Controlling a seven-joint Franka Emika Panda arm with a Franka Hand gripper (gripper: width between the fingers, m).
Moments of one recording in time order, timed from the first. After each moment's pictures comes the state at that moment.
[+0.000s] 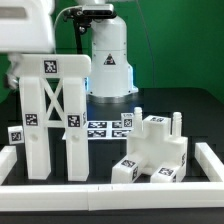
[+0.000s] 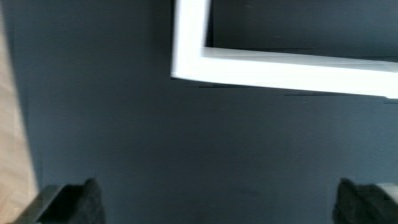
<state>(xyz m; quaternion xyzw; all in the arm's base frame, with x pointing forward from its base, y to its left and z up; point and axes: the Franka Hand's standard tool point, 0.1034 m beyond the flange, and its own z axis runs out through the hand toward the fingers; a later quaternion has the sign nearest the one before) 0.615 -0.178 0.163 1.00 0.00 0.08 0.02</state>
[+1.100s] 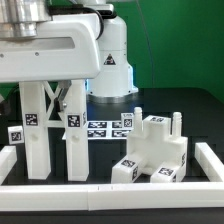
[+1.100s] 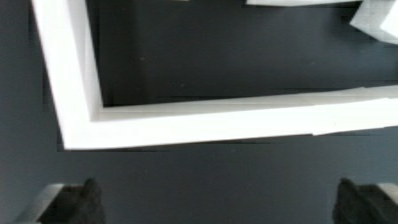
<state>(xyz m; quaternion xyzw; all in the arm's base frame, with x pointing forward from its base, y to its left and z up) 0.605 -0.136 0.137 1.00 -0.05 0.00 -0.02</state>
